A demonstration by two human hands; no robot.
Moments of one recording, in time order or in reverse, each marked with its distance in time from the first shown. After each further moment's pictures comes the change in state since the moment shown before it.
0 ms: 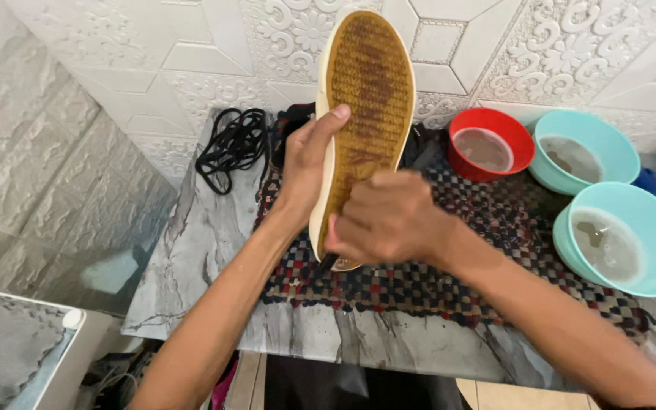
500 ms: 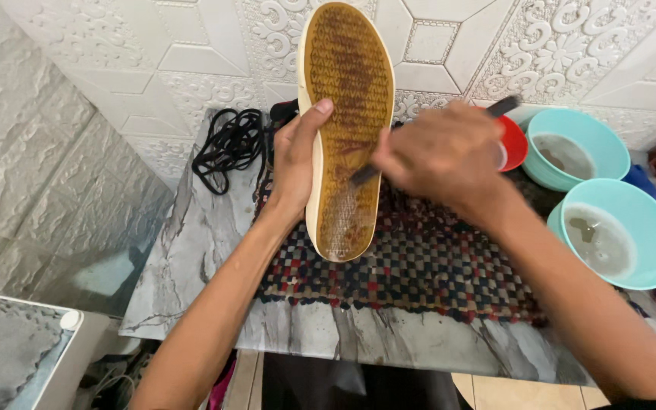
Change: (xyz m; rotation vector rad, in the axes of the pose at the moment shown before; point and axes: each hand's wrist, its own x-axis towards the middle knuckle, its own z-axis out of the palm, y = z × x) left_hand -0.008 0.021 0.005 0.134 -0.035 0.179; right_hand 0.007 0.053 -0.065 -0.399 -0.346 0.343
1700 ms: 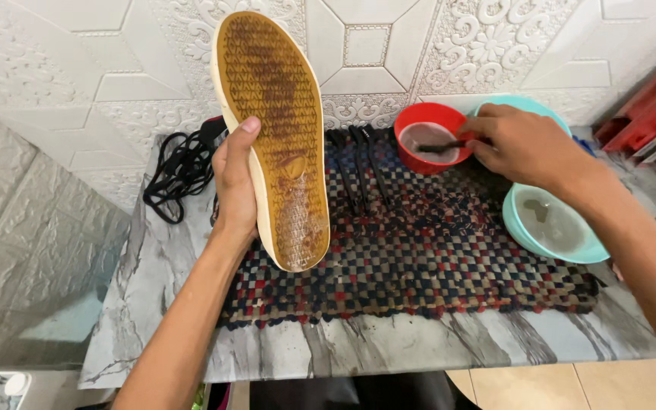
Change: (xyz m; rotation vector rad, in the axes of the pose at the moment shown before) left_hand 0.023 -0.030 -0.008 -0.270 0.058 -0.144; right_hand -0.111 0.119 -0.036 0.063 -0.902 0.629
